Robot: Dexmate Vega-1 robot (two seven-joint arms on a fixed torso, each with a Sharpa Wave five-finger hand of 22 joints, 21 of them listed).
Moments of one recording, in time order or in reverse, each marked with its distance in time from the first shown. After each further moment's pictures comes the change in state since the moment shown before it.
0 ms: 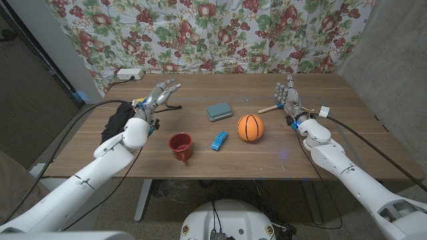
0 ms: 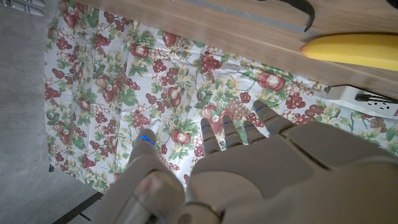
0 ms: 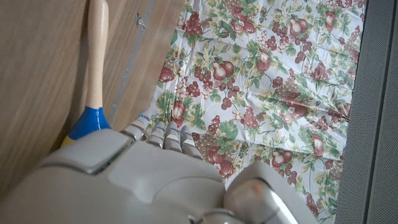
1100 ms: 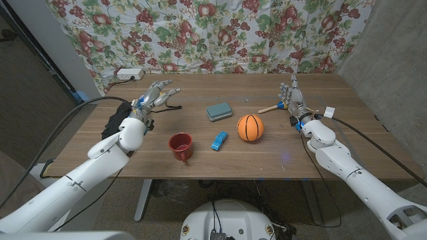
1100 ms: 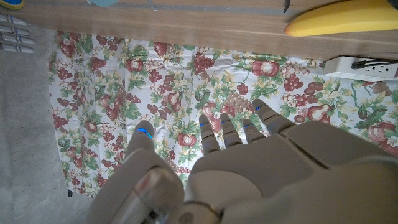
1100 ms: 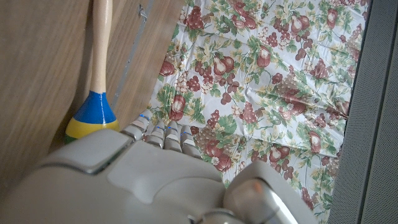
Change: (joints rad) left arm 0.035 0.079 -0.002 -0.049 0.110 0.023 0.014; left_hand 0.075 -0.015 0.019 -0.028 0.000 0.045 -0.005 0.010 0.000 0.031 -0.023 0.005 0.000 0.024 -0.020 0.012 0.000 0.017 -0.009 0.008 -0.005; right arm -0.040 -0.037 0.019 -0.065 0.003 -0.017 -0.037; right_hand 0.005 0.005 0.003 -0.003 0.000 0.000 0.000 0.000 0.000 0.000 0.000 0.000 0.000 0.000 0.000 0.000 0.000 0.000 0.000 -0.004 0.004
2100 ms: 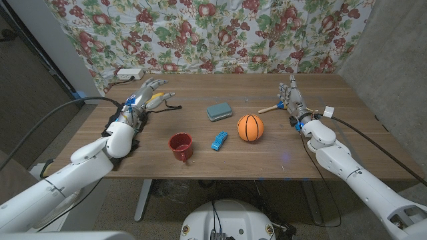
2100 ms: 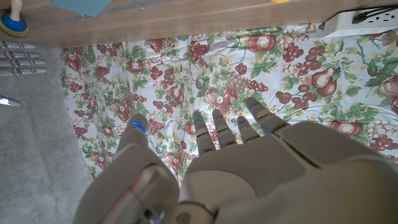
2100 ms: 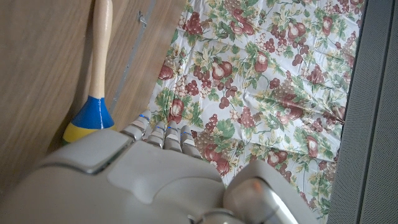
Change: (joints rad) left arm 0.075 0.134 -0.038 0.016 0.072 -0.121 0.094; left_hand 0.063 -0.011 0.014 -0.003 0.017 0.063 -0.005 0.015 0.000 0.059 -0.017 0.015 0.000 0.037 0.002 0.008 0.000 0.039 -0.014 0.008 0.000; right arm 0.001 -0.004 -0.007 0.004 -0.005 0.008 0.021; right_hand 0.012 0.004 0.000 -0.006 0.000 0.000 0.000 0.000 0.000 0.000 0.000 0.000 0.000 0.000 0.000 0.000 0.000 0.000 0.000 -0.008 0.001
